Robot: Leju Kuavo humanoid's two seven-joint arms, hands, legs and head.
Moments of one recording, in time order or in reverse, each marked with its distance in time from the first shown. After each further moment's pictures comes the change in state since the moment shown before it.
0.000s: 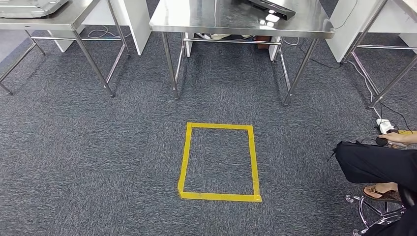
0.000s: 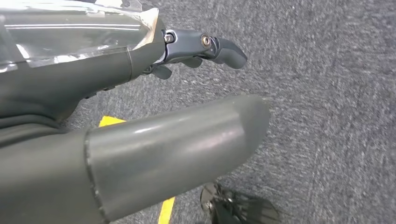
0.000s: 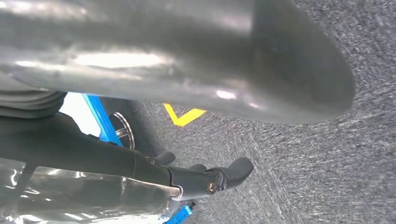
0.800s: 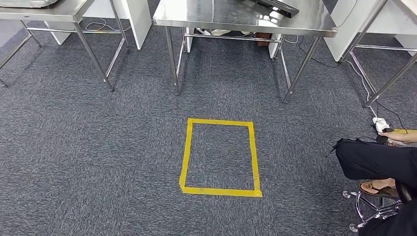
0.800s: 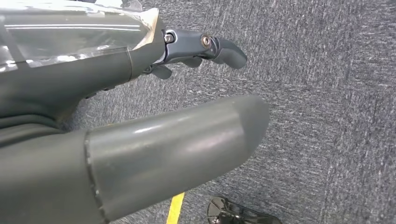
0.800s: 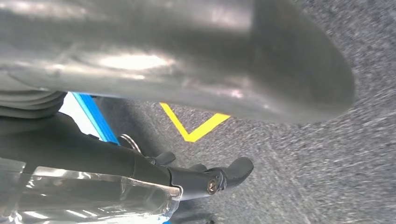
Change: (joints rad) left arm 0.002 -0.003 0.001 0.000 0.017 0.018 0.005; right arm -0.002 0.002 -0.080 0.000 -0.066 0.002 -0.051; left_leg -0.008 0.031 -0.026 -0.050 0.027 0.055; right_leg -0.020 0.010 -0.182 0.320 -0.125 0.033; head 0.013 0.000
